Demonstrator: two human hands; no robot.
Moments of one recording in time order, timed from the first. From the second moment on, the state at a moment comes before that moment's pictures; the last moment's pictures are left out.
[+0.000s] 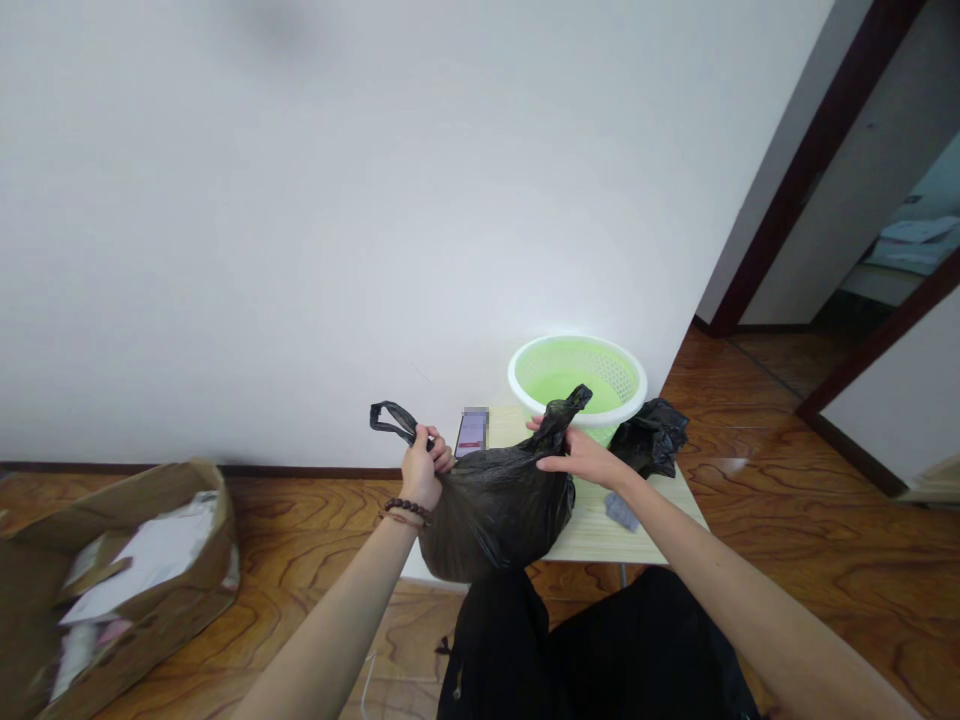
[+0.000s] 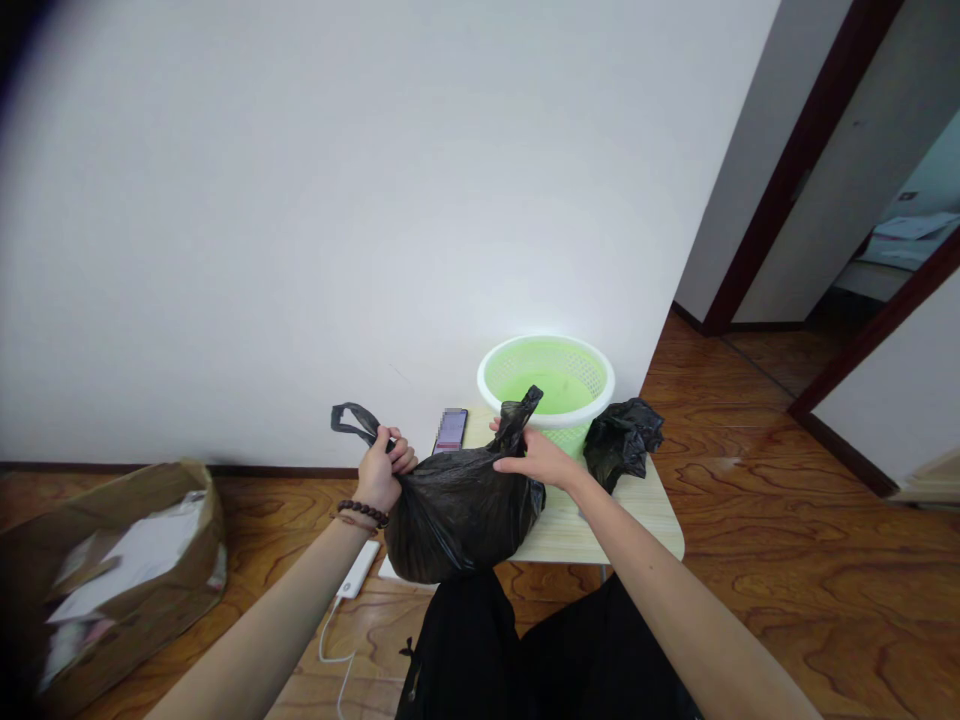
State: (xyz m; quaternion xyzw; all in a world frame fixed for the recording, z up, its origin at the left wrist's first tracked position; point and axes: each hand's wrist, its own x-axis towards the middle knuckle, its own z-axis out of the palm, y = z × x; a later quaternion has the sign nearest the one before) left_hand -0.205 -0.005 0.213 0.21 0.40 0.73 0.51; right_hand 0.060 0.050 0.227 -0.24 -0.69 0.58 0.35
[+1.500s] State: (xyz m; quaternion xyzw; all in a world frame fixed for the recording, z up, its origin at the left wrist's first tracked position) left_hand -0.229 -0.020 0.216 0.24 0.40 0.68 0.57; right_hand -0.003 0.038 0.205 -0.27 -0.26 0.81 0.45
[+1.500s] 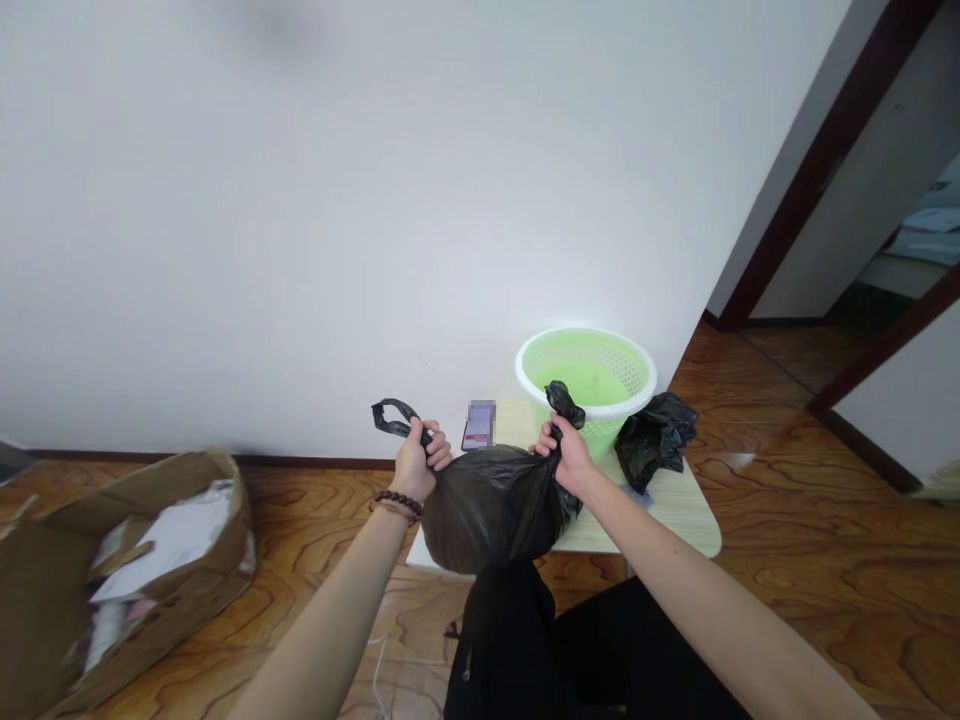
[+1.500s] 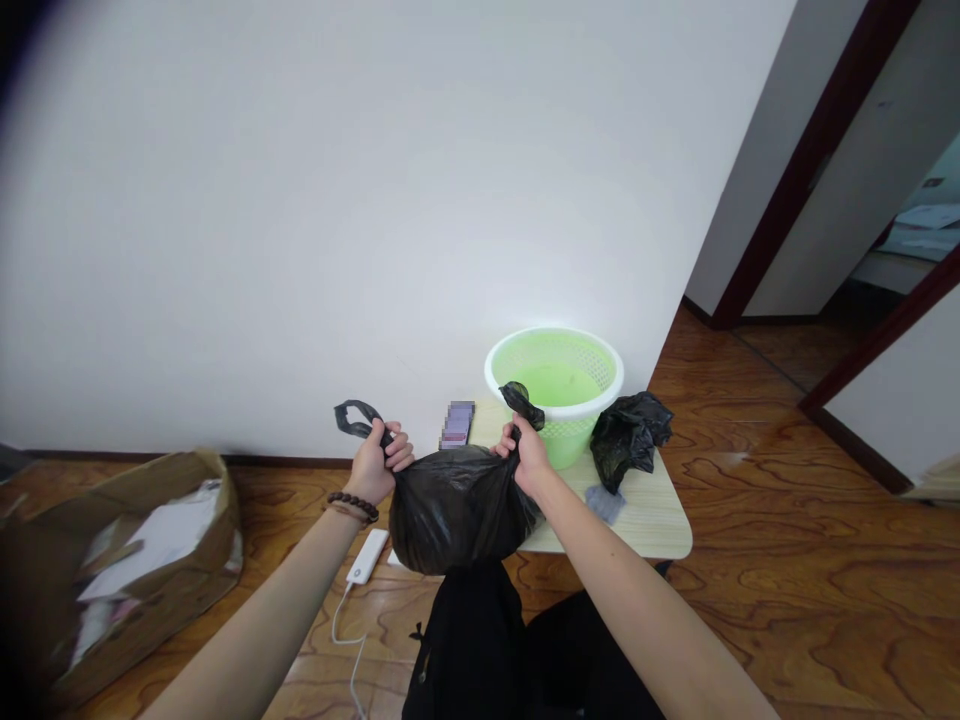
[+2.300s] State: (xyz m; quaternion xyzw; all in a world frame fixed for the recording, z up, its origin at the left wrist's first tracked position) left_hand -0.197 -0.006 0.230 0.63 0.67 0.30 0.27; right_hand 0.011 0.031 0.274 -0.35 -0.78 0.35 0.38
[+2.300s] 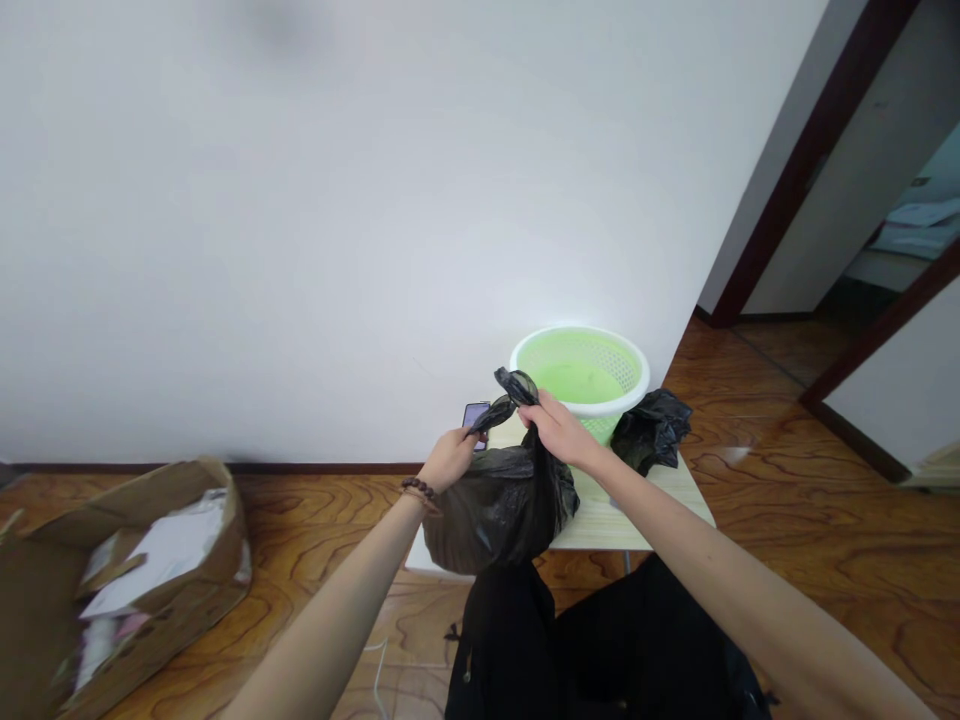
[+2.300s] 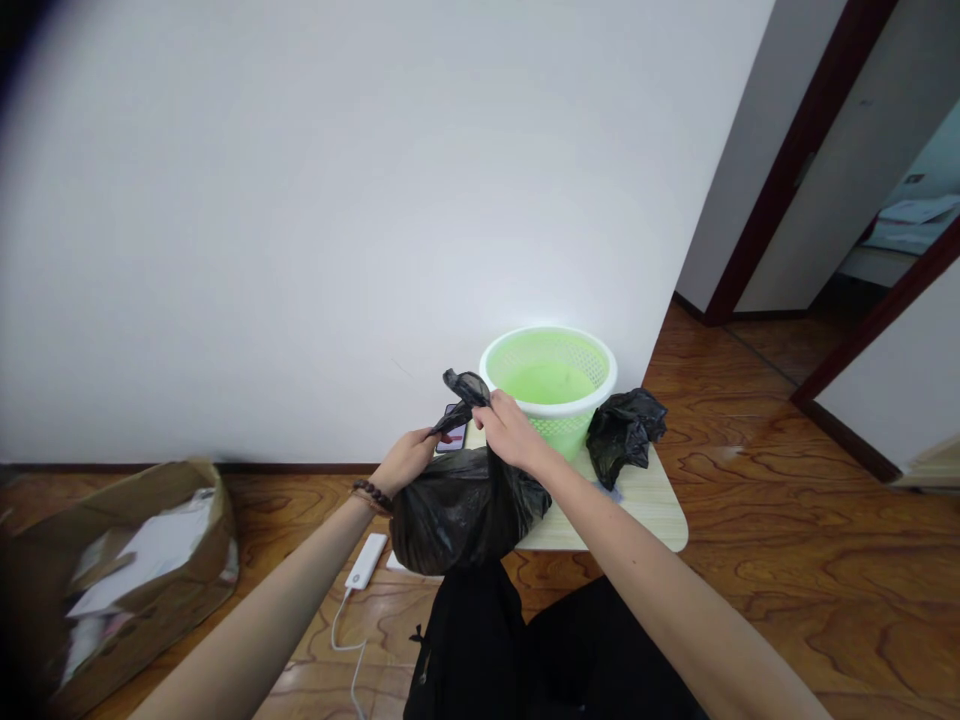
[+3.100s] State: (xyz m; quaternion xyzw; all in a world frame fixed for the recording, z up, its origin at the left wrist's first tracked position) left_hand -0.170 0.001 0.230 0.68 0.65 0.26 0.24; right_hand 0.007 0.050 0.296 -0.38 -0.85 0.27 0.25
